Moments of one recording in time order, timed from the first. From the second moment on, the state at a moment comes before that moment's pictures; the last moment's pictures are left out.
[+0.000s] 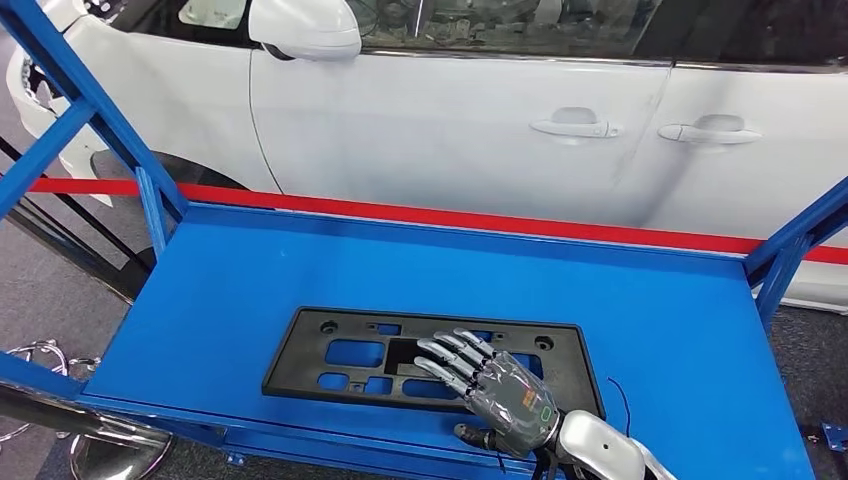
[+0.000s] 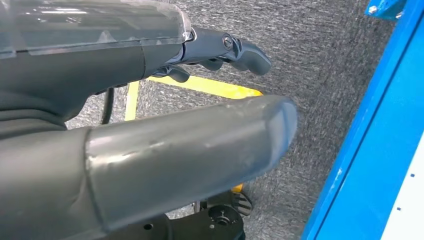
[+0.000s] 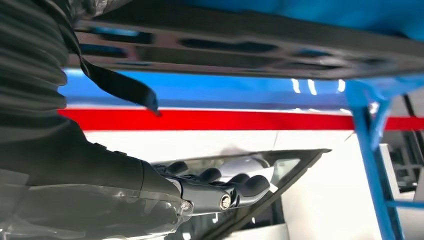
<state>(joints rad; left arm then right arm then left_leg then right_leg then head) 0.00 0.04 0.17 -0.18 0.23 0.08 -0.22 -0.10 -0.35 0.68 -1.78 0.90 -0.22 -0.28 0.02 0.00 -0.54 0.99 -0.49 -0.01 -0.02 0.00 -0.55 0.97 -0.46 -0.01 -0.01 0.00</state>
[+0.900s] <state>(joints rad) 0.00 0.03 0.17 -0.18 0.20 0.07 -0.23 -0.20 -0.40 0.83 -1.66 1.17 -0.24 -0.09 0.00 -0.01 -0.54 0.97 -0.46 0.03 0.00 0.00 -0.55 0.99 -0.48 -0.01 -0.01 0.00</state>
